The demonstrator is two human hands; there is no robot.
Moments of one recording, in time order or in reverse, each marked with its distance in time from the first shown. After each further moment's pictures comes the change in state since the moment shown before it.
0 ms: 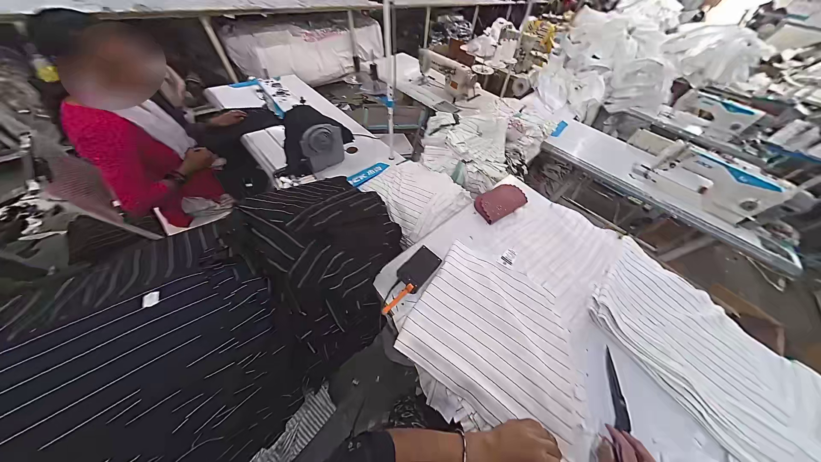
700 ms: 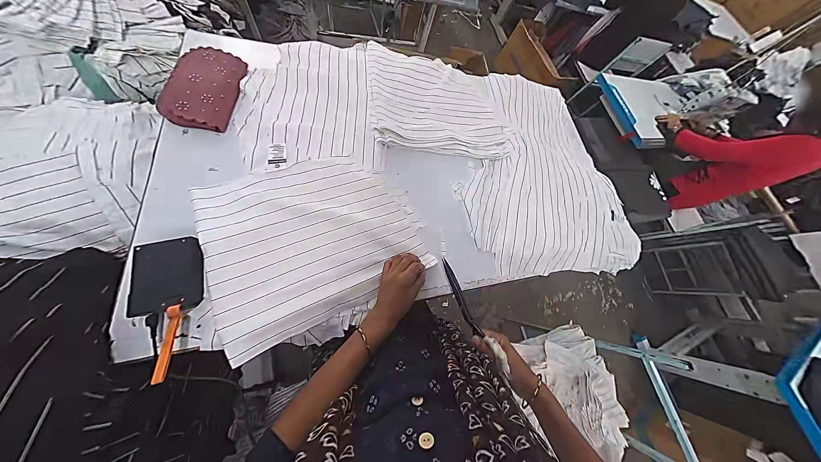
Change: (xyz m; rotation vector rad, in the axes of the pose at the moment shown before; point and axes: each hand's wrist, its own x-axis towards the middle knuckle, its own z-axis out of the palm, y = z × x) left_hand 0.001 0.002 0.009 -0.064 0.134 -0.085; right_hand -0.202 -0.067 -0.098 1.092 -0.415 1.033
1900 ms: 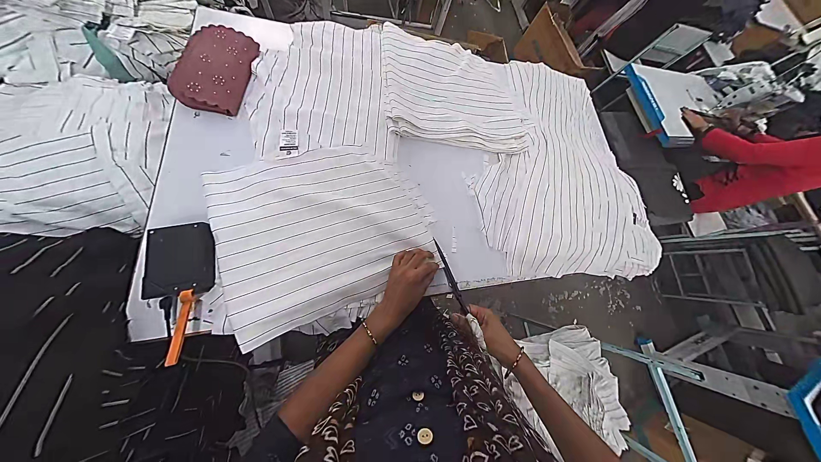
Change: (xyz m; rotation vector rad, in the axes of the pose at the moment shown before) left_hand -0.001 -0.002 -0.002 -0.017 -0.036 0.047; right_hand 0.055 -0.017 0.015 -0.339 -0.034 -0.033
